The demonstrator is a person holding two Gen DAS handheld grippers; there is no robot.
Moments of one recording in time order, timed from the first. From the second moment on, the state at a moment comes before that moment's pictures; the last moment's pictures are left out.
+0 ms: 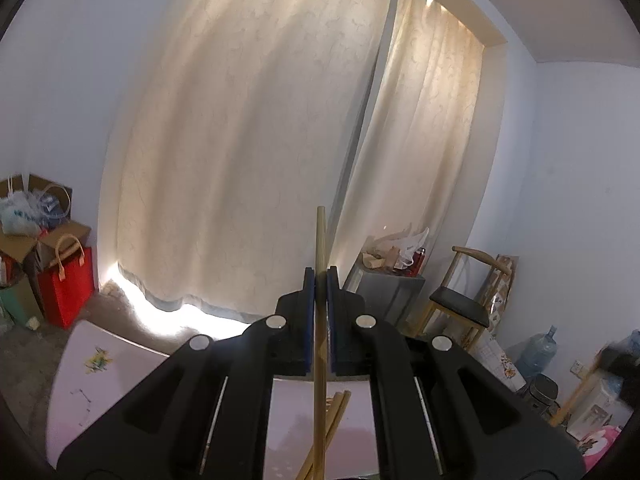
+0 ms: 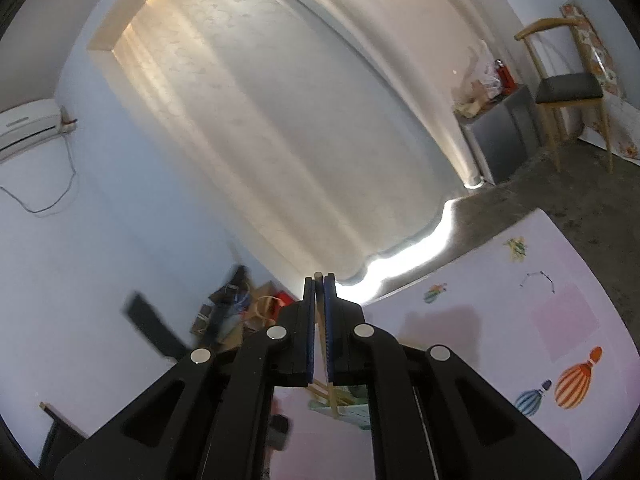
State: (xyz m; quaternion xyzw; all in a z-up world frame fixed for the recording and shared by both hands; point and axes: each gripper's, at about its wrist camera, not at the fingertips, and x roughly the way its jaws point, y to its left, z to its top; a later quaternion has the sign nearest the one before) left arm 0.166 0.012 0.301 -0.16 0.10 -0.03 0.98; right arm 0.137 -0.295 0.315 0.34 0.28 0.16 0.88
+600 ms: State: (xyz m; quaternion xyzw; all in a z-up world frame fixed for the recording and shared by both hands) left arm 0.120 0.029 0.218 -0.15 0.14 -0.04 0.98; right arm 0.167 -0.225 0.312 0.29 0.28 0.18 0.90
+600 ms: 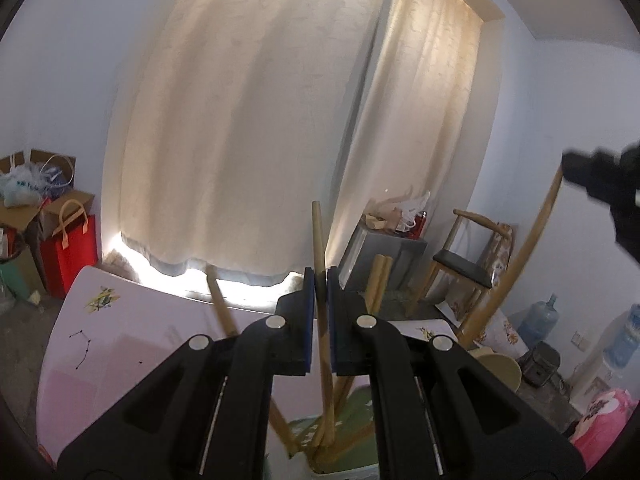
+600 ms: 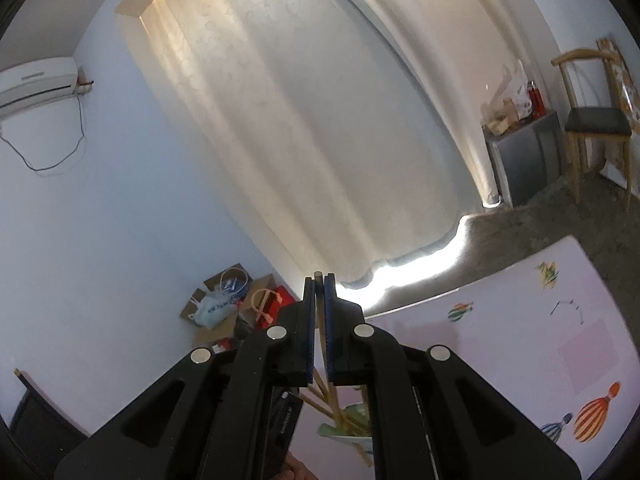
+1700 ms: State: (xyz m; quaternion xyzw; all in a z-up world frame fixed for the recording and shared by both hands) left arm 0.052 0.032 0.219 -0.12 0.15 -0.03 0.98; right arm 0.178 -0.185 0.279 0.18 0.29 0.16 0.93
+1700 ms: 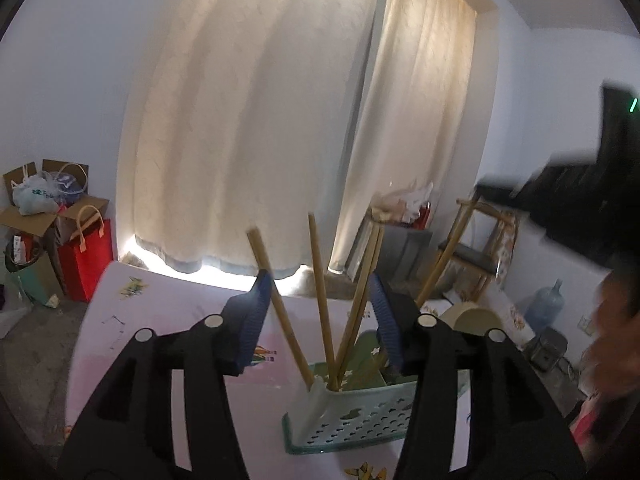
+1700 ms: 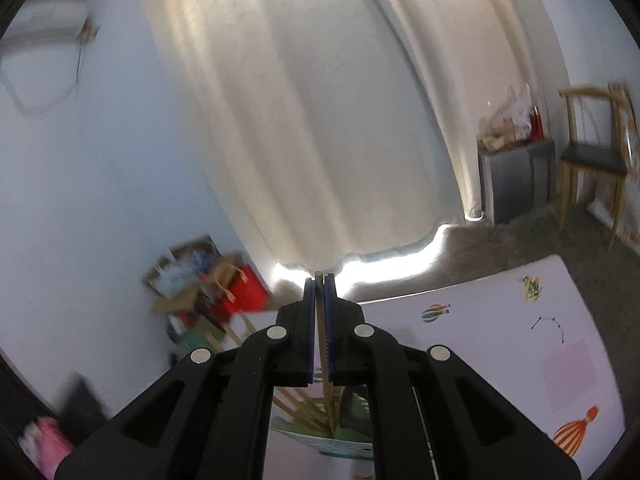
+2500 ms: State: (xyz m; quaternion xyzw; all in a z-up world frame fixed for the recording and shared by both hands) left arm -0.028 -0.058 0.141 -0.05 0.16 0.09 0.98; right arm 0.031 -0.216 0.148 -0.05 0.22 -0.03 0.97
